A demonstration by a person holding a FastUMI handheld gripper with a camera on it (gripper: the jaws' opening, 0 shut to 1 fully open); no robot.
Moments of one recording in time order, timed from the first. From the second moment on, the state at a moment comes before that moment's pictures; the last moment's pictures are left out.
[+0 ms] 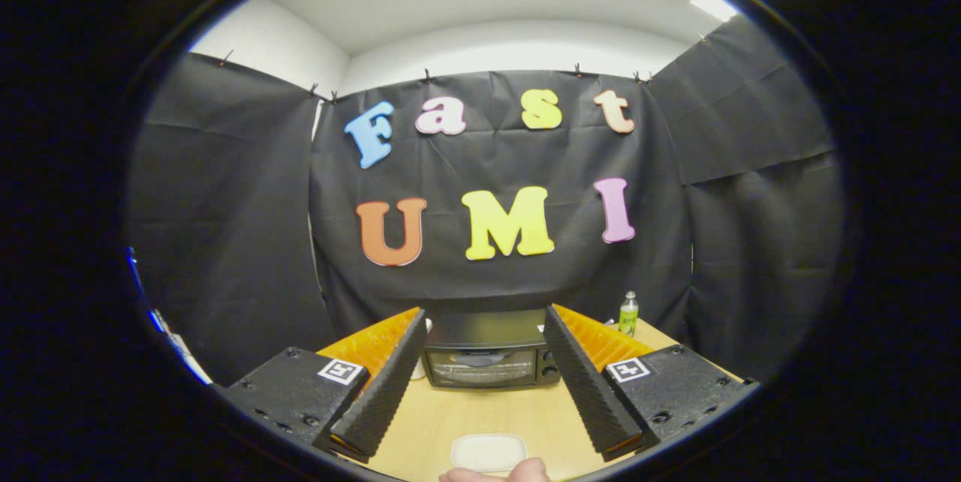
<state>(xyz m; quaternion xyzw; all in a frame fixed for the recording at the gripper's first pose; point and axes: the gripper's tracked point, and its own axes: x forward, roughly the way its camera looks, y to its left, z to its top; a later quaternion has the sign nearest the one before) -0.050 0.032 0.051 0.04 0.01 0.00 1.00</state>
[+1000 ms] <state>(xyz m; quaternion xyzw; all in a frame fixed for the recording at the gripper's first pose) -0.056 0.056 0.030 0.02 0.01 0.00 1.00</state>
